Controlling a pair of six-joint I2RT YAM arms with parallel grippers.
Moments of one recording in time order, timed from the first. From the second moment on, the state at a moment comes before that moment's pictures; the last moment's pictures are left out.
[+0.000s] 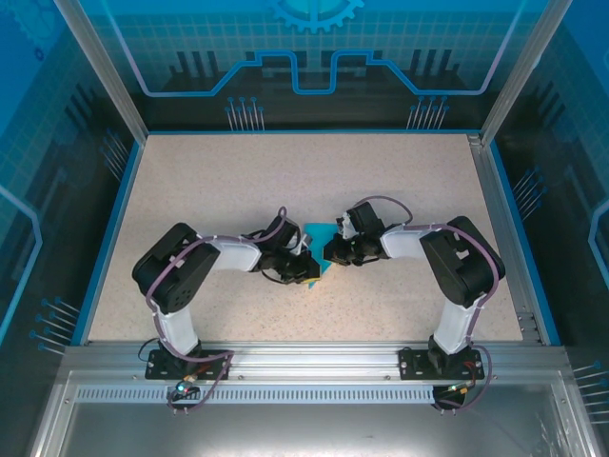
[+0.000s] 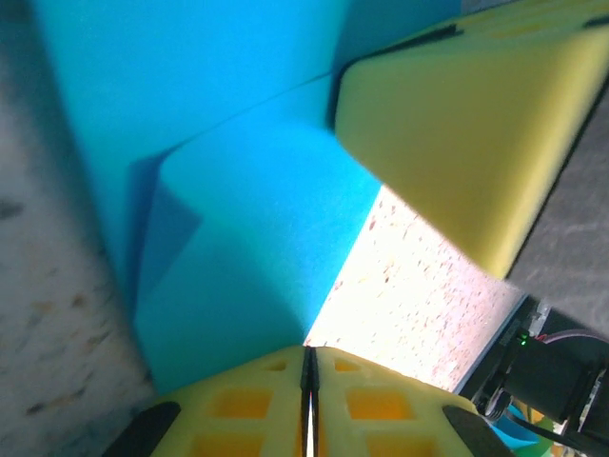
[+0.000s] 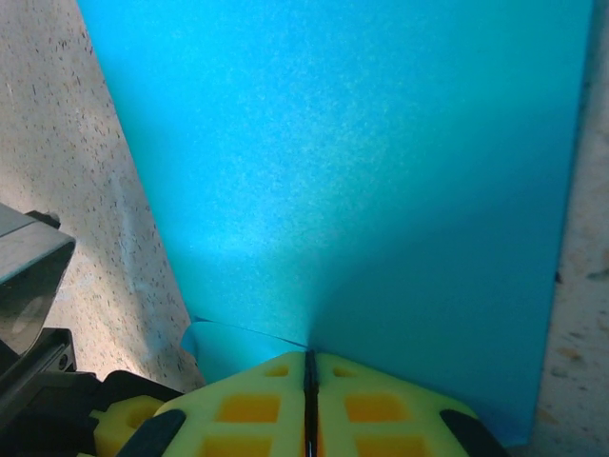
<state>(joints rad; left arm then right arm) -0.61 1.81 0.80 -0.02 0.63 -0.84 0.50 1.82 0.85 -0.06 -0.52 0.71</state>
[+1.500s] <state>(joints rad) -0.61 1.81 0.87 -0.10 0.49 -0.79 0.49 1.73 0.89 -0.13 -0.49 0.68</state>
